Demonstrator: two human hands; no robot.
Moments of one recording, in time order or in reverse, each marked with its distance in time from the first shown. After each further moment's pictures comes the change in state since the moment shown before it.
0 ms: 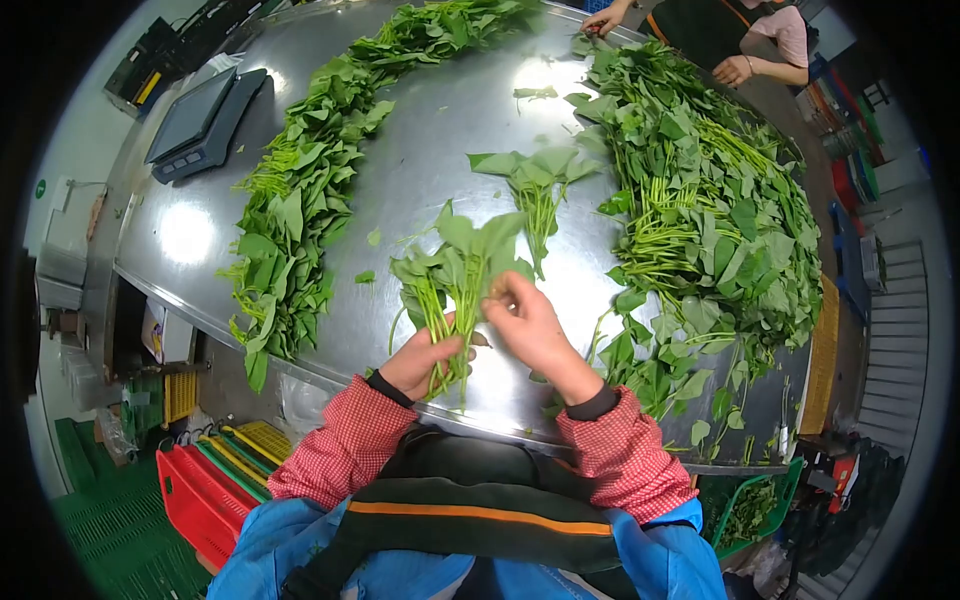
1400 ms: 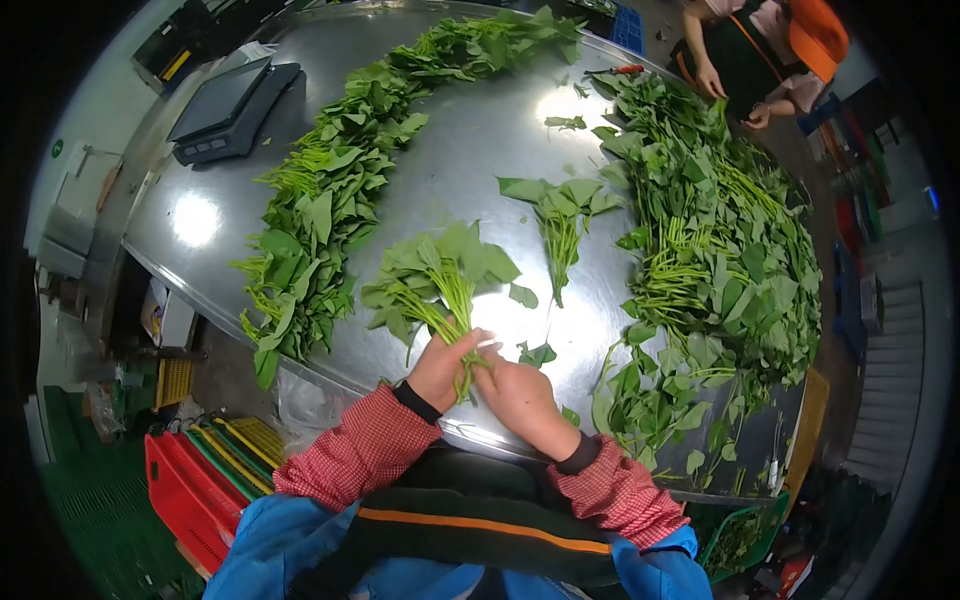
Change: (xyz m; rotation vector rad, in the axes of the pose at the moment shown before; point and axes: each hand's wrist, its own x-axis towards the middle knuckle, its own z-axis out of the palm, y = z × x) left_hand 0.008 0.000 0.022 -0.223 0.263 0.302; right_hand -0.039 -0.005 0.044 -0.735 -0.128 0.040
